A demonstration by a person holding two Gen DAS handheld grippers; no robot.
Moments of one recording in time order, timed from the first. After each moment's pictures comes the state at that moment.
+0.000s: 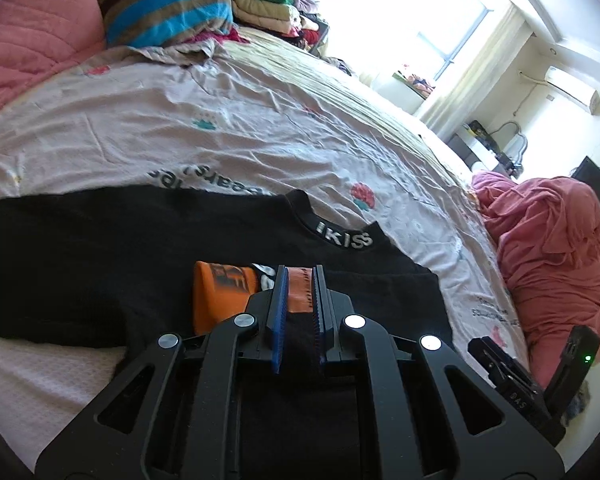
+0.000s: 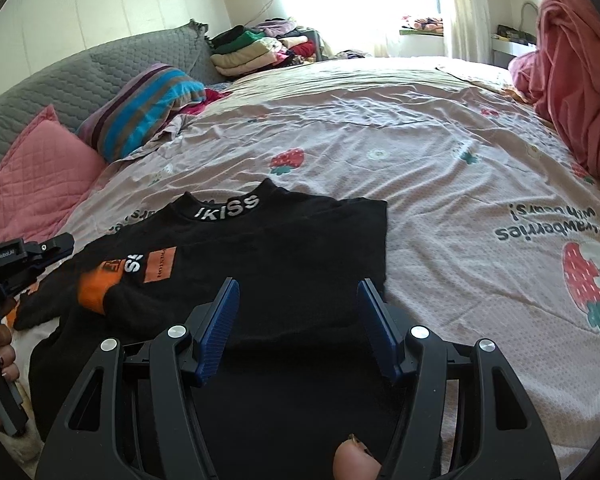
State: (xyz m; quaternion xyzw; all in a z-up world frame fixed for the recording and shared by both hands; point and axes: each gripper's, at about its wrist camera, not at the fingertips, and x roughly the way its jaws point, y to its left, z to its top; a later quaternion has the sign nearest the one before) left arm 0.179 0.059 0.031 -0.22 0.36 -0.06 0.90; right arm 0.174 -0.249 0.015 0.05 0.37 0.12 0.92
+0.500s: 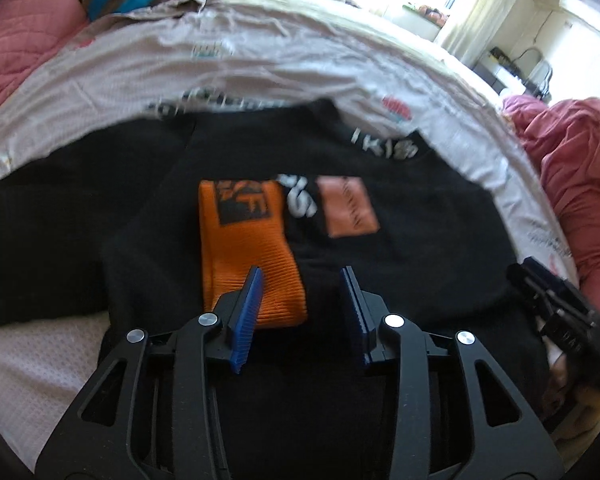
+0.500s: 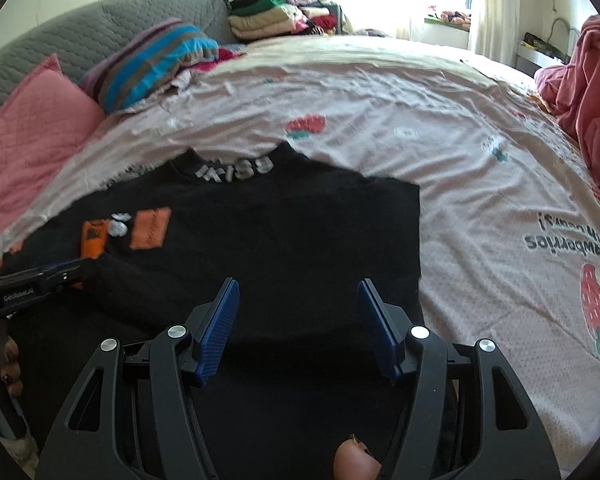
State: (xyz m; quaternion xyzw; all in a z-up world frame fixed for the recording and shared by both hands) left arm 0.189 0.038 -0.031 -0.13 0.47 -0.05 0.87; right arm 0.196 -0.222 -0.013 -0.01 0.42 0.13 0.90
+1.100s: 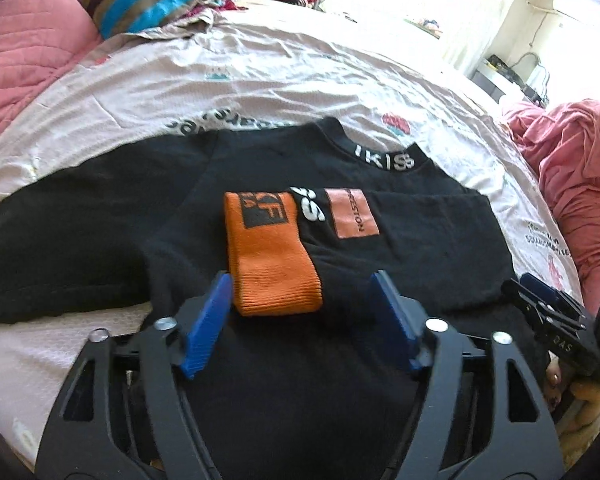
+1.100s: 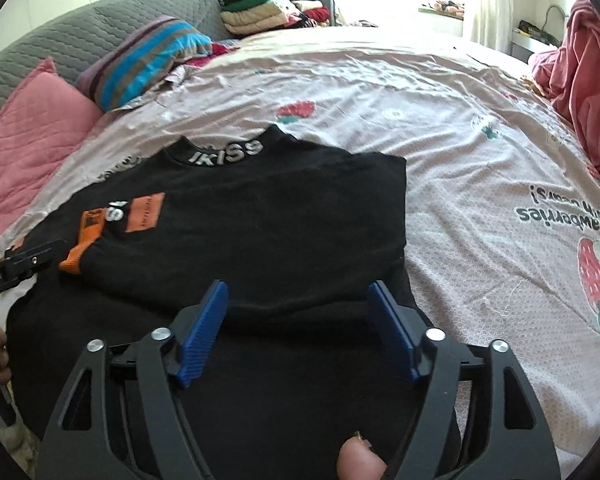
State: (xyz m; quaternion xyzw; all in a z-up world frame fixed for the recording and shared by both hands) left arm 0.165 0.047 -0.005 -0.12 0.44 -0.04 0.89; right arm 0.180 -0.234 -0.014 0.01 0.42 0.13 0.90
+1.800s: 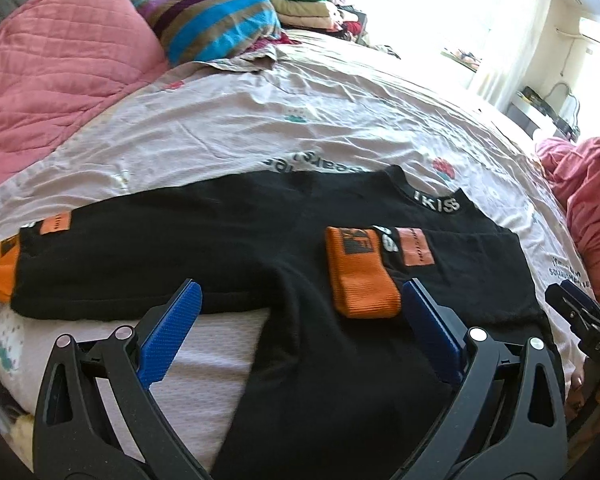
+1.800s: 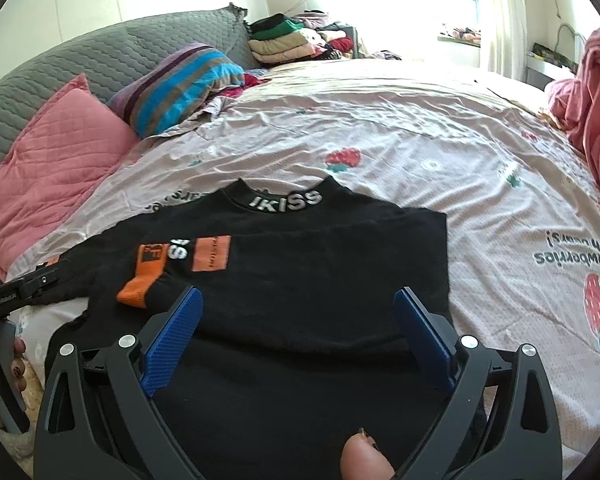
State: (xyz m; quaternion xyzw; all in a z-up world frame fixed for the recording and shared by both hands) left arm 0.130 0.104 0.027 -0.12 0.39 0.05 0.91; right arm 0.167 -0.194 0.032 0.01 0.37 0.17 0.91
